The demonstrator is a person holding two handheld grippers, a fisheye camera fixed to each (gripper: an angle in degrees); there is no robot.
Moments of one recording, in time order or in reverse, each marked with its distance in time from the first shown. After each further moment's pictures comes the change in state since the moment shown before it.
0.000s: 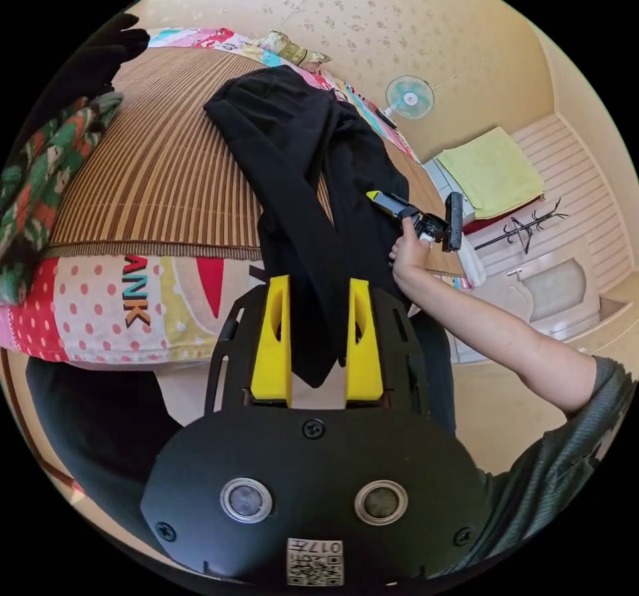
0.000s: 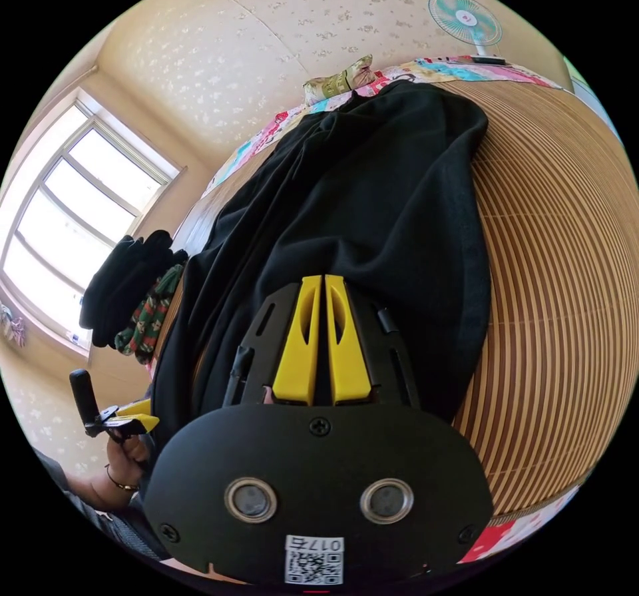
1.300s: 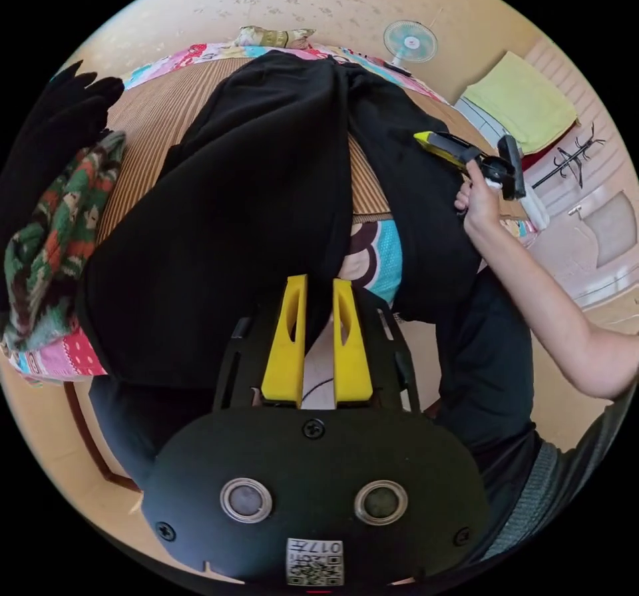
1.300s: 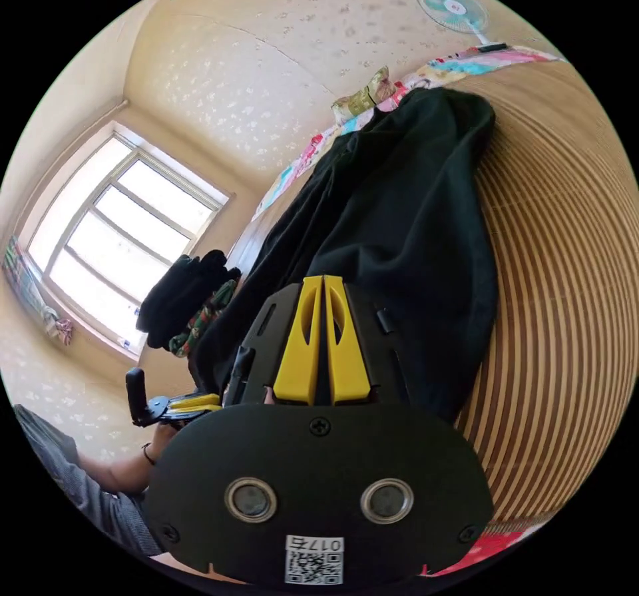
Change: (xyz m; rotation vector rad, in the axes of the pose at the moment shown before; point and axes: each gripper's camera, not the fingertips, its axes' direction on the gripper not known) left arm -0.001 -0.074 0.040 -0.072 -0.235 0.057; right arm -0.034 -0.004 -0.024 0.148 -0.197 0.005
